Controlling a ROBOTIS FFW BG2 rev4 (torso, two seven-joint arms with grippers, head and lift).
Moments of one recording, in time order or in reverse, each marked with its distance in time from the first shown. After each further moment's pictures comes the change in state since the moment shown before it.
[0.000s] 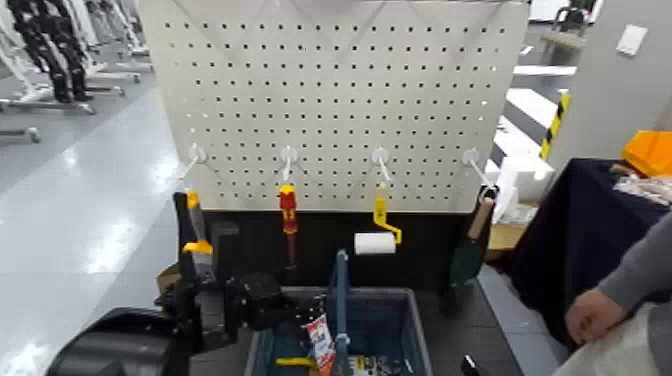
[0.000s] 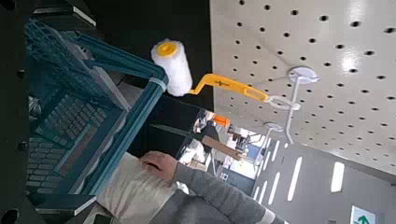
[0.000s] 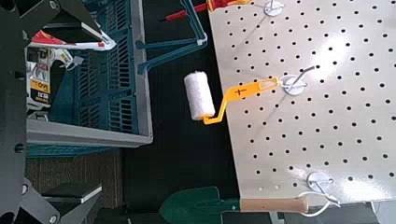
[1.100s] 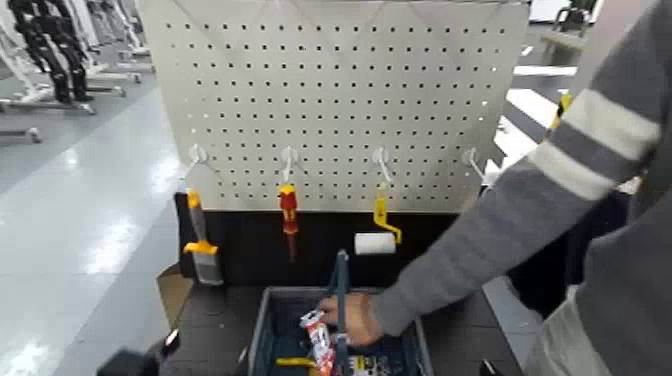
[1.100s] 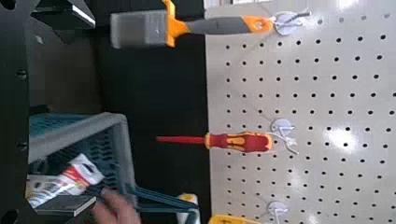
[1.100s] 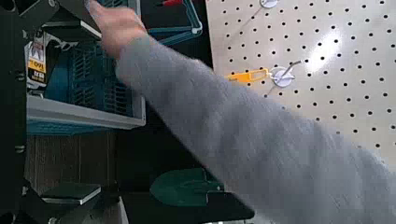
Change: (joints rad) left arm 0.612 -0.129 0.160 -0.381 -0.206 -0.431 0.669; right arm 0.048 -0.004 -0.019 -0.031 0.065 -0.041 -0.056
